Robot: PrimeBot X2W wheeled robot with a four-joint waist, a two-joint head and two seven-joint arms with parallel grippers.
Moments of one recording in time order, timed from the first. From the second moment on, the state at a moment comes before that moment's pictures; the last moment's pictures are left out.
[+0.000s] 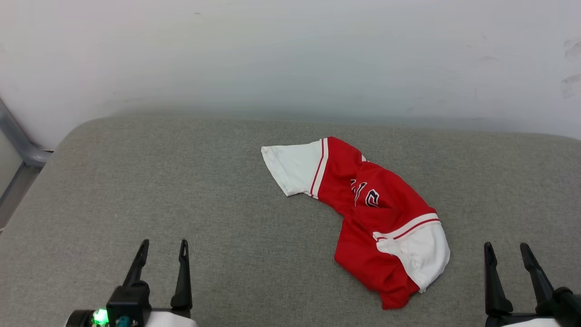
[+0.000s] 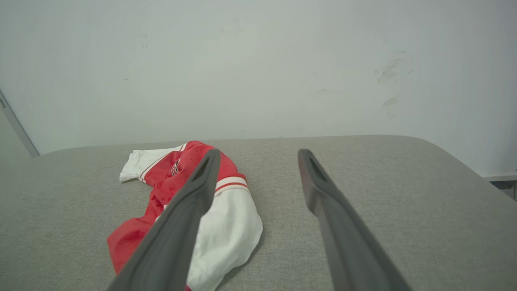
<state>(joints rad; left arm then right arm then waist) 0.11 0.10 -0.05 0.05 -0.05 0.05 -0.26 0.14 -0.05 -0.13 0.05 0.15 0.13 -0.26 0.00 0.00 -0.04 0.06</state>
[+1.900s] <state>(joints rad) -1.28 0.59 -0.65 0.66 -0.76 -0.13 0.94 -0.19 -0.05 -0.08 -0.09 0.18 0.13 -0.26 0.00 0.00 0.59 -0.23</state>
